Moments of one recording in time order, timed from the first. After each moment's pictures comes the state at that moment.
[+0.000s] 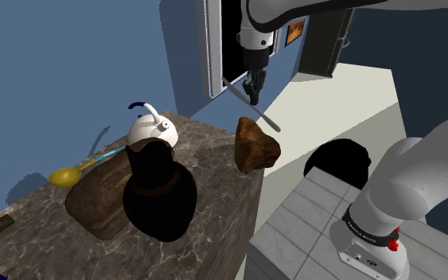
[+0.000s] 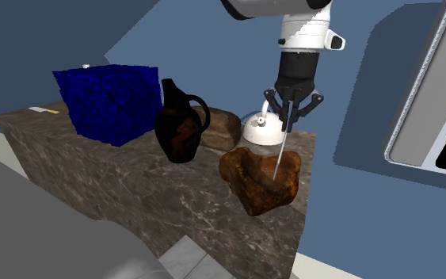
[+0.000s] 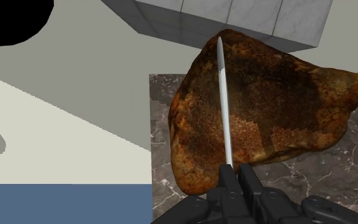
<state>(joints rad) -0.02 -0.36 0.09 -2.13 0.03 1.72 -0.19</state>
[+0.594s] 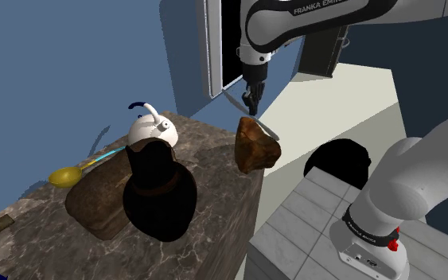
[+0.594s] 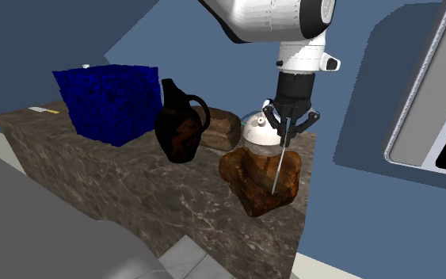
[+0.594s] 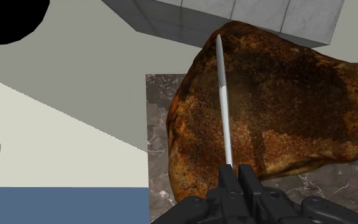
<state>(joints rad) -0.02 -0.35 0.09 -2.23 0.03 1.82 -0.19</state>
